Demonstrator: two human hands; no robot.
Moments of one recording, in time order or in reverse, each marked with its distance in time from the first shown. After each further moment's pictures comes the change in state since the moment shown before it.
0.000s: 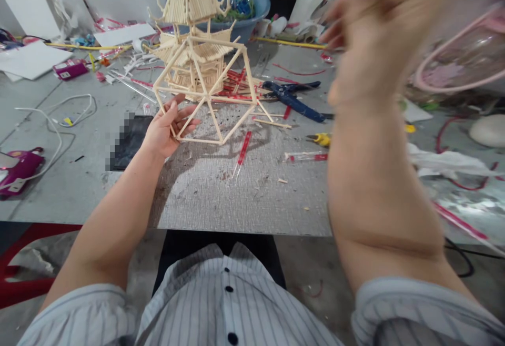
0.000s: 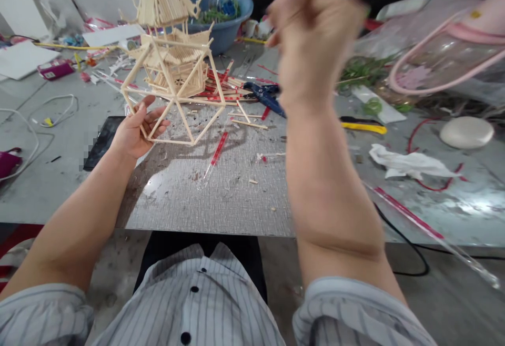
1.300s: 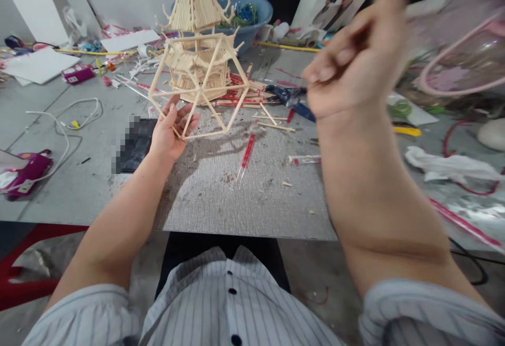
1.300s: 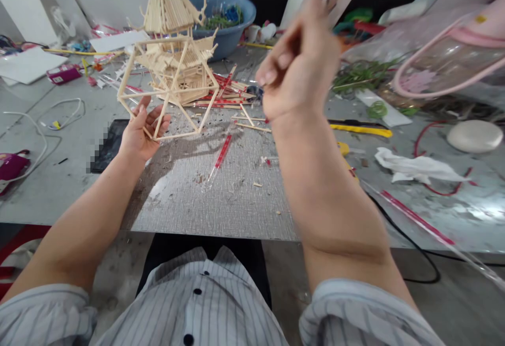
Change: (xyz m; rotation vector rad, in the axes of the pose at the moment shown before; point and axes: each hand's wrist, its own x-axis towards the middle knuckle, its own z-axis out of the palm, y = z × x) left_hand 0.002 -0.006 0.004 -0.036 0.139 0.095; right_hand -0.004 -0.009 0.010 0.629 0.211 0.144
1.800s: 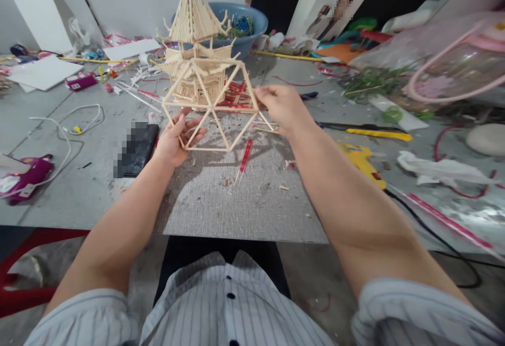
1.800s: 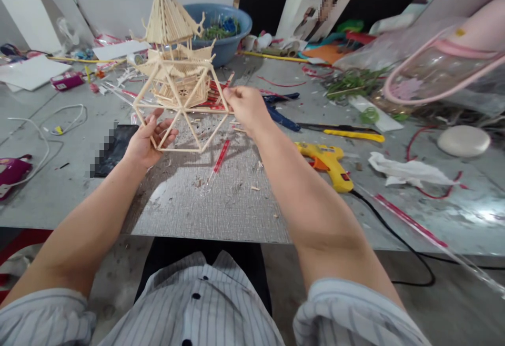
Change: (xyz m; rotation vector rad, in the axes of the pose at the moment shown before) left_hand -0.004 -0.003 0.000 -0.021 -0.112 -0.108; right_hand 0.011 0.083 -0.004 -0.473 -0.261 0.130
